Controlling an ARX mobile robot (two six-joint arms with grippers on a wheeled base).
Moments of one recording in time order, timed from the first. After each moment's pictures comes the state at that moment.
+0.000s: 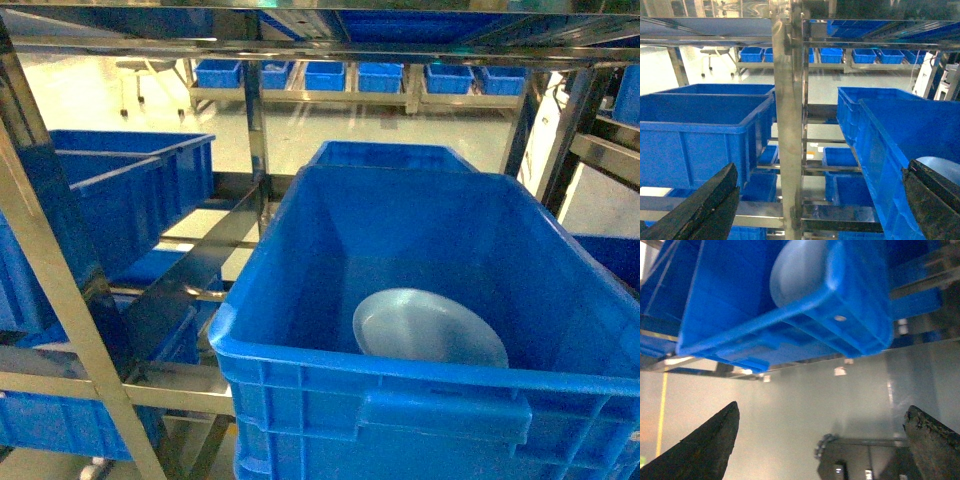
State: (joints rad) left arm 0.00 0.01 0.01 0.00 0.00 0.00; right arm -0.32 0.79 0.36 -0.44 -0.63 0.26
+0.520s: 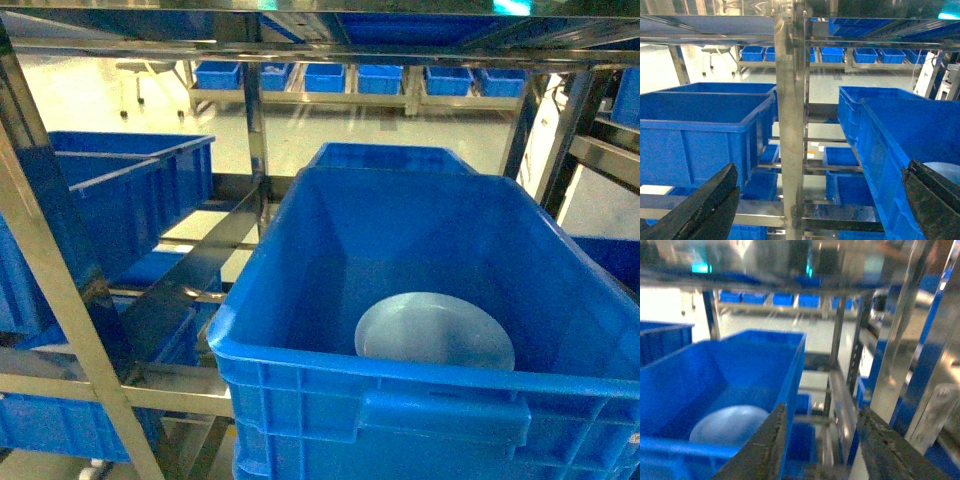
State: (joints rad) left arm 0.00 0.01 0.01 -0.01 0.00 0.00; right arm -0.28 0.17 0.02 0.17 -0.29 -0.02
